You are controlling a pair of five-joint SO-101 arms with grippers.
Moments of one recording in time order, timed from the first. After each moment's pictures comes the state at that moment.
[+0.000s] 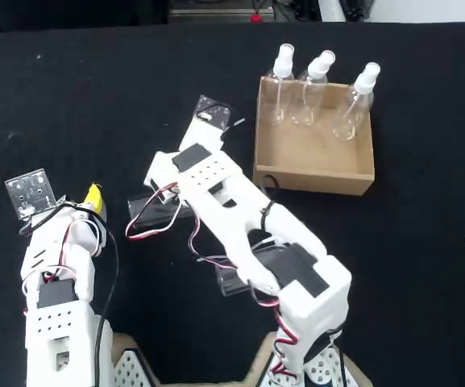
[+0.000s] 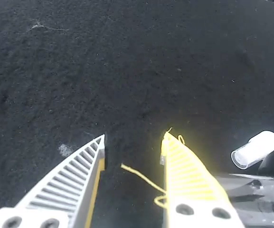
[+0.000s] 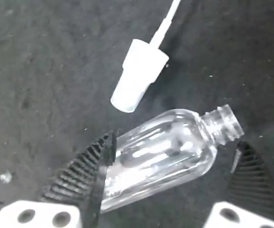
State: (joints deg) left arm -18.1 -72.9 90.9 18.3 6.5; right arm -36.7 17.3 6.8 55.8 -57.0
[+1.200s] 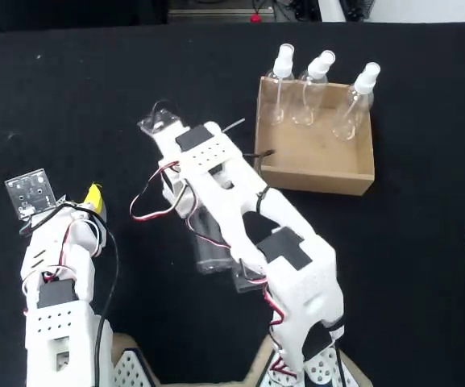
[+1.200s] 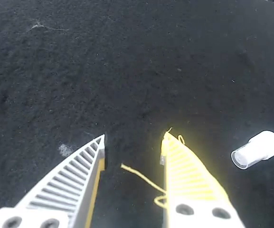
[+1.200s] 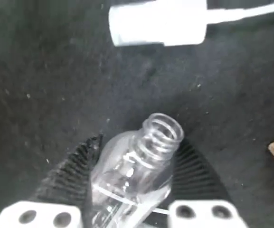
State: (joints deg) left arm -18.1 -72.9 90.9 18.3 6.5; right arm -33.1 26.8 -6.2 78.5 5.8
